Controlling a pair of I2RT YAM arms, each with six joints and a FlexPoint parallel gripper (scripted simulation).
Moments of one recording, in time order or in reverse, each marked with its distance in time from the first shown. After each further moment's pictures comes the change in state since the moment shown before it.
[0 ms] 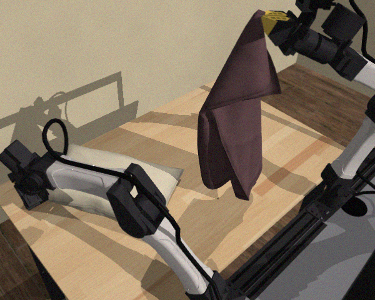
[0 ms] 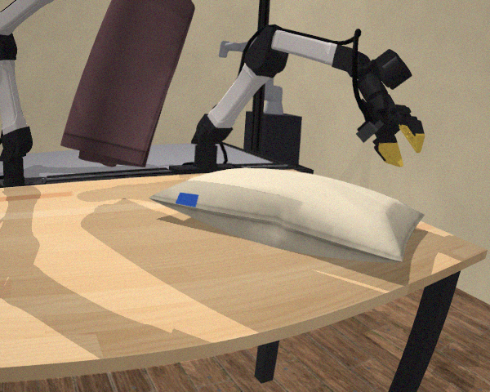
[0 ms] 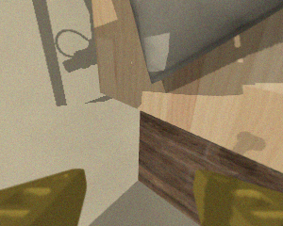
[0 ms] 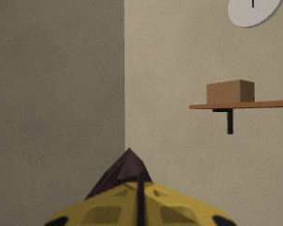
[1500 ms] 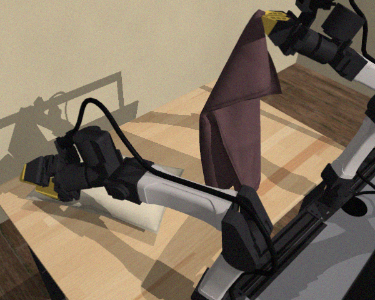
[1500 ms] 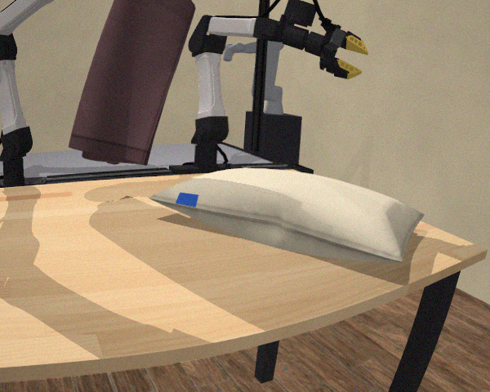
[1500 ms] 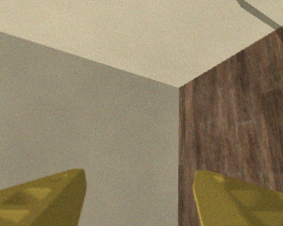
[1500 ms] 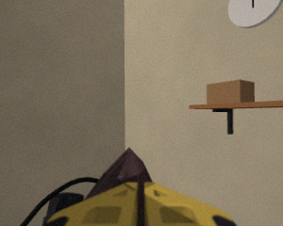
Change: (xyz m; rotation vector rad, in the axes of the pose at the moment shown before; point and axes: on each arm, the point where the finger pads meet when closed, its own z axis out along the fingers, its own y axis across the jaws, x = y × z) left arm 0.039 -0.010 -0.263 -0.651 0.496 -0.759; right arm 0.000 0.000 0.000 0.000 0.000 0.000
